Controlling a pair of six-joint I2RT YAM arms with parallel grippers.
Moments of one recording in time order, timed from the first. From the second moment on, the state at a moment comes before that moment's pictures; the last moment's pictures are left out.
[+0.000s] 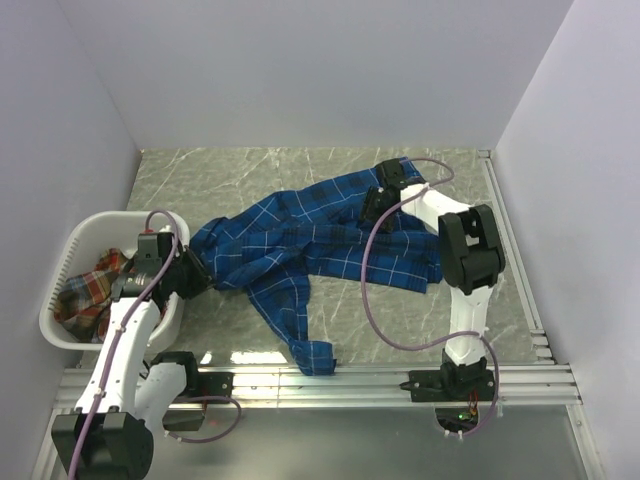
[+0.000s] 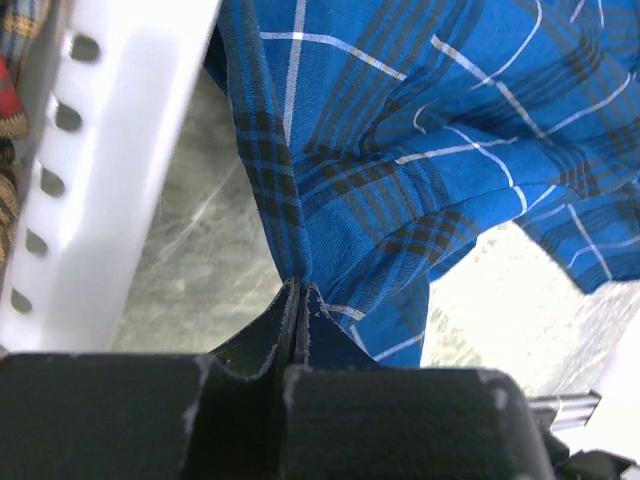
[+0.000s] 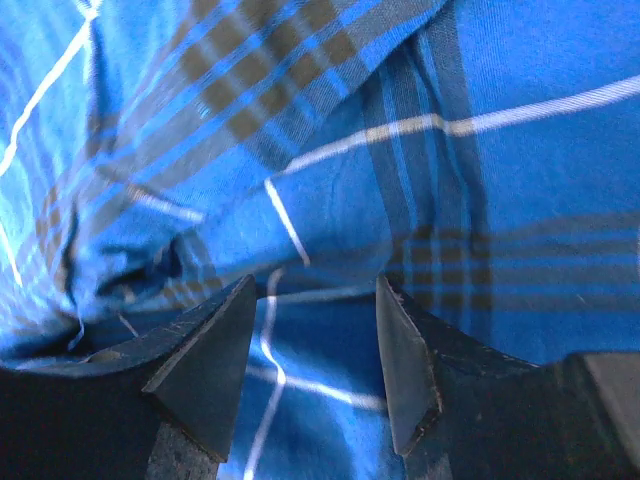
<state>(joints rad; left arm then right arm) 0.04 0.85 0.70 -0.76 0.23 -0.61 0.29 2.04 1.47 -0.52 -0.09 0.63</state>
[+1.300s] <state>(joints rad) -0.12 0.82 0.87 -0.89 0.61 -0.38 0.17 1.76 1.47 -0.54 -0.03 0.68</state>
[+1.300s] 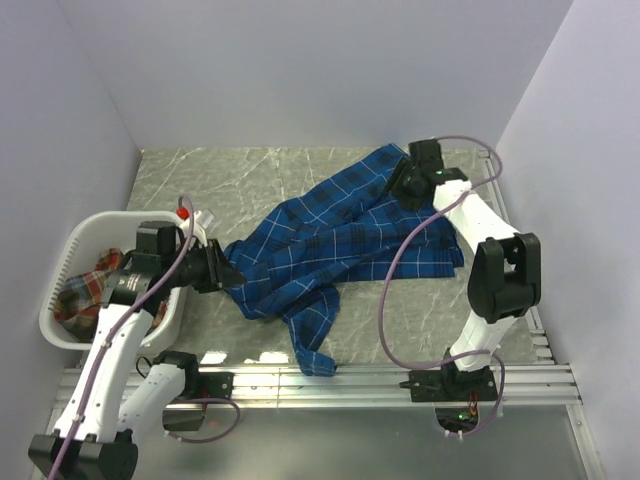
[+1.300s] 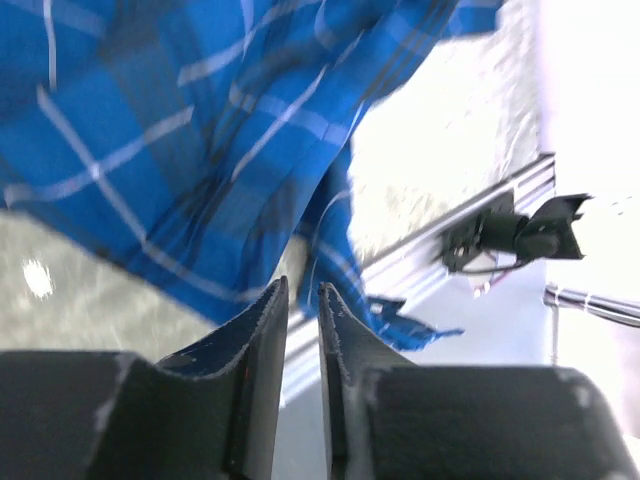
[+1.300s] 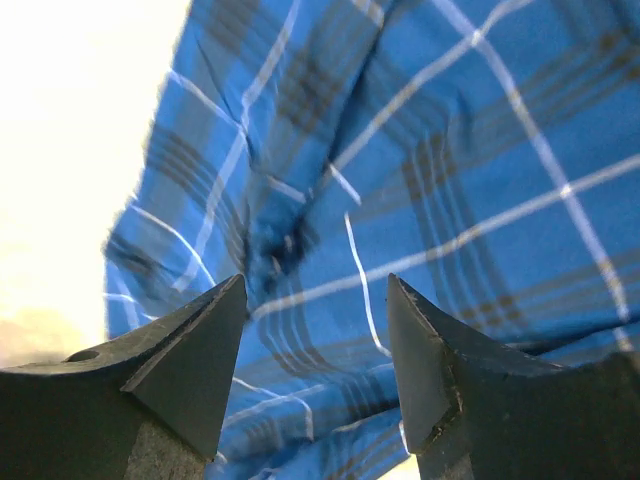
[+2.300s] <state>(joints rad) -0.25 1.47 0.99 -0.31 0.21 -0.60 0.21 1.58 0.94 -0.64 0.11 0.76</state>
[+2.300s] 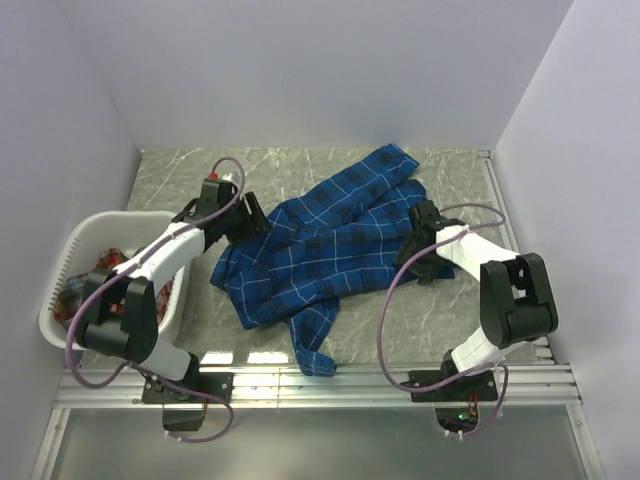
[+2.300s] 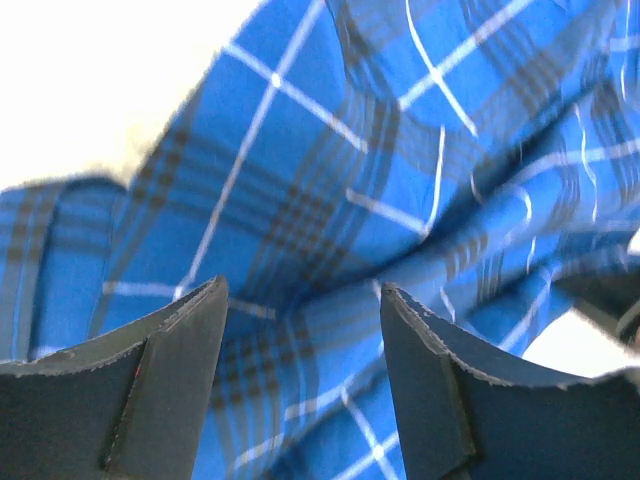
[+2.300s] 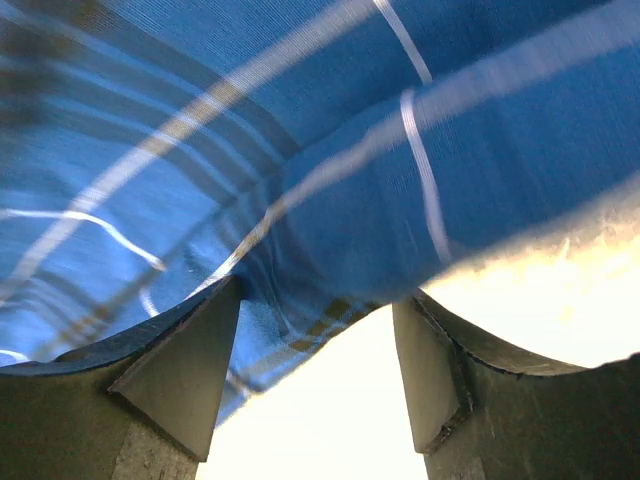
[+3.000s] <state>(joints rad) -0.26 1.85 1.12 -0.19 0.09 -0.74 0.19 1.48 0.84 -0.66 0.08 0.77</state>
